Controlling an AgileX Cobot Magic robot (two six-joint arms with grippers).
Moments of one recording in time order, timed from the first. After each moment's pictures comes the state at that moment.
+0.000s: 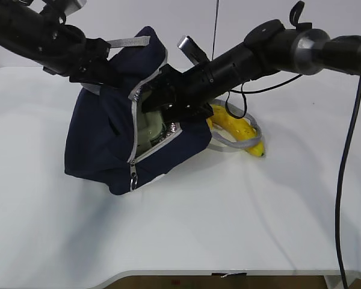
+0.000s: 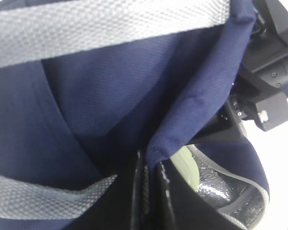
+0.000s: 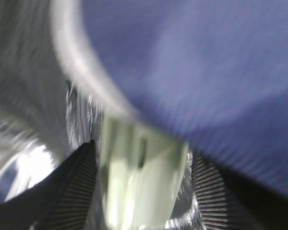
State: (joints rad) left arm -0.22 1.89 -1.47 -0.87 0.78 0.63; right arm 0.27 2.41 -2.02 1.06 1.07 -0.43
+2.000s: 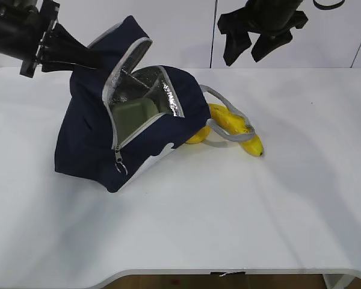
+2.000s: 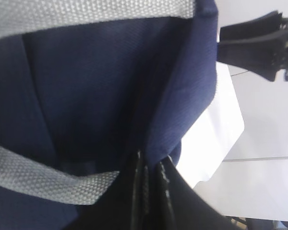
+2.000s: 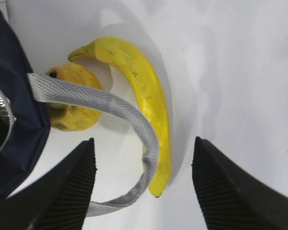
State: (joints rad) left arm -0.04 1.89 -1.47 -1.16 1.12 0.64; right arm 0.26 2.13 -2.18 0.13 1.25 -0.09
